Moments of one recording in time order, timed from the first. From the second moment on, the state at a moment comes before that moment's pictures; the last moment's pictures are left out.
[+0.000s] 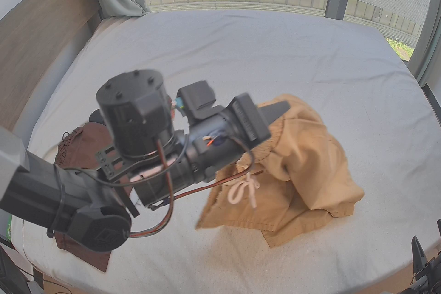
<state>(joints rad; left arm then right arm) -0.83 1.84 -0.93 -1.02 -0.17 -0.87 0.00 0.02 -0.02 0.00 0.00 -0.01</state>
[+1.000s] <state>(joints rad) -0.49 1.98 -0.40 -1.55 -0.34 -0.59 0.00 0.02 -0.02 0.00 0.00 -0.01</state>
